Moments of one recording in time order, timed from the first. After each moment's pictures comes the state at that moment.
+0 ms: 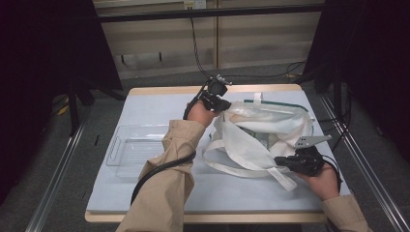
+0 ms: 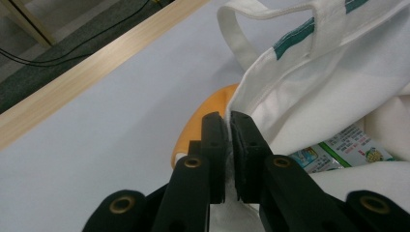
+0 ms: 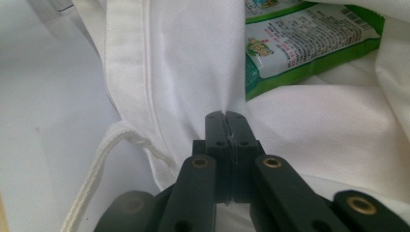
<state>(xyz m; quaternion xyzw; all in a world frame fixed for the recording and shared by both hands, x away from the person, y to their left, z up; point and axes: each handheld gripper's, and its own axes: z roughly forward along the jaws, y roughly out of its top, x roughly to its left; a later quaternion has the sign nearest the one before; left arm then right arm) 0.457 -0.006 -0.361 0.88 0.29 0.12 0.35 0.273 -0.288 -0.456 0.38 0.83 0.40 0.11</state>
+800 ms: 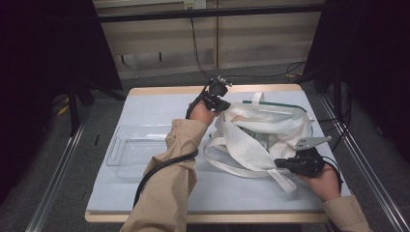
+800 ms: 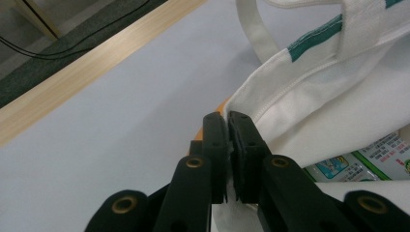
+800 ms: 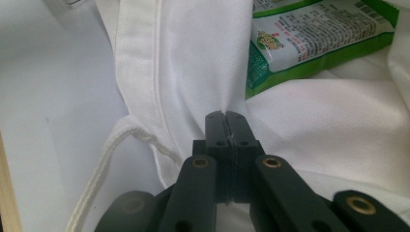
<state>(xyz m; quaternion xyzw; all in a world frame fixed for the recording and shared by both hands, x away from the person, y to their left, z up) 0.473 -0.010 -0.380 0.89 0.29 0.12 0.34 0.271 -0.290 -0.458 0.37 0.83 0.40 0.09</state>
